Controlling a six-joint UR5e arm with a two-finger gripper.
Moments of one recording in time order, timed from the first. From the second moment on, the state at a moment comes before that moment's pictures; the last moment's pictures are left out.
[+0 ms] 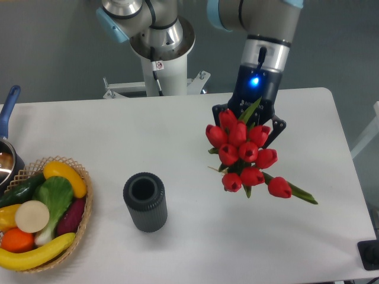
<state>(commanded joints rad) 2.71 -1.71 -1.74 -0.75 1.03 1.02</state>
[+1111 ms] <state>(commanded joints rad) 2.51 -1.97 -1.70 -0.80 1.80 1.26</state>
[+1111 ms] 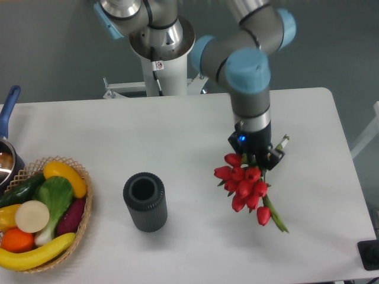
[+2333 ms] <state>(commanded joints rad) 2.54 -2.03 -1.65 -0.79 1.54 1.22</state>
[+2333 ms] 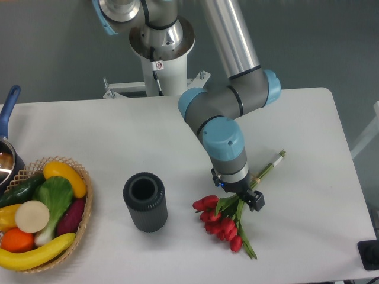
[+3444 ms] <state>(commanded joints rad) 2.83 -1.72 -1.57 -1.16 1.28 1.57</state>
